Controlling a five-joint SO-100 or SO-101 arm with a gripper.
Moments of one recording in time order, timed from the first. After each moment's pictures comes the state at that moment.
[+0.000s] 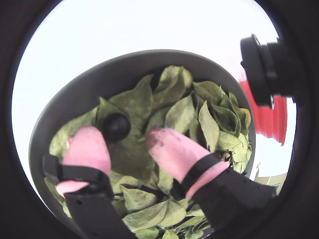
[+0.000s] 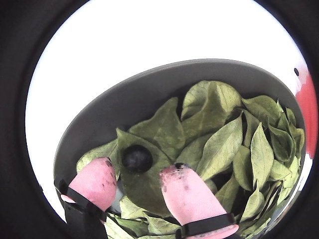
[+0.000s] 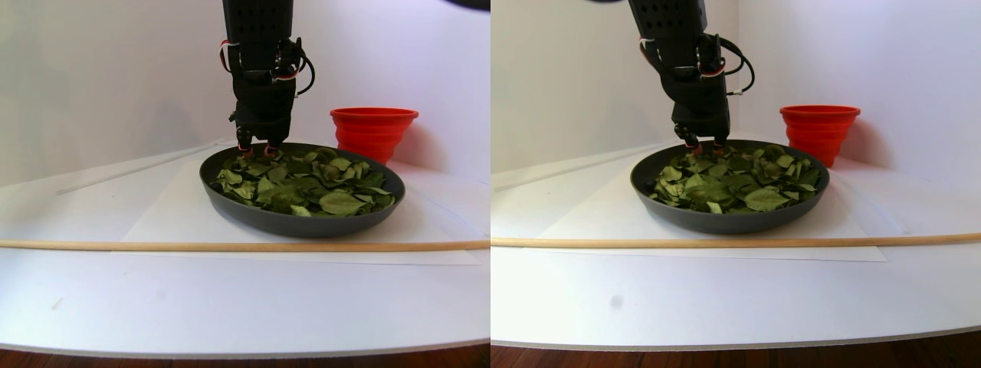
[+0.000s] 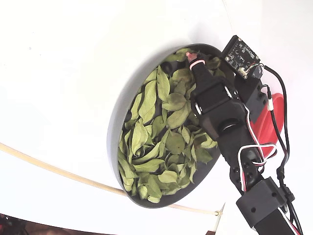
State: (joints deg) arm 7.4 63.6 92.8 -20.5 -92.8
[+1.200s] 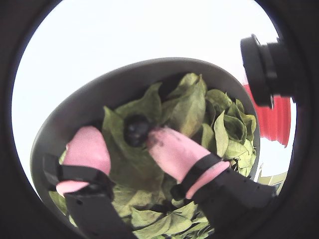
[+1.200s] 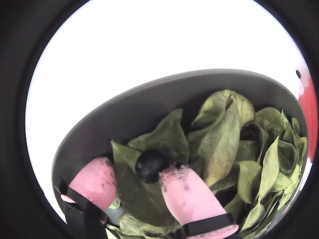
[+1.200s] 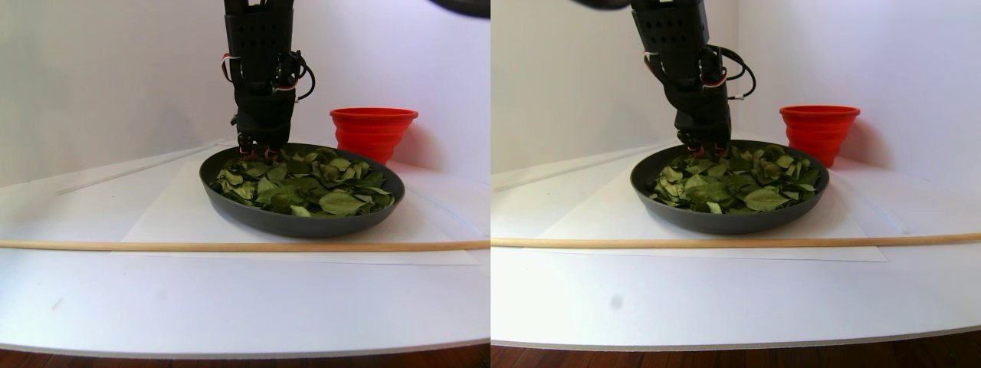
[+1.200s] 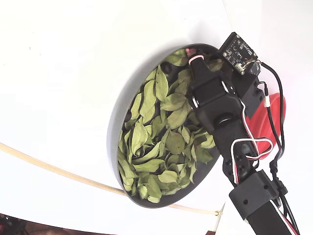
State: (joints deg) arm 7.5 58.4 87.7 -22.1 -91.8
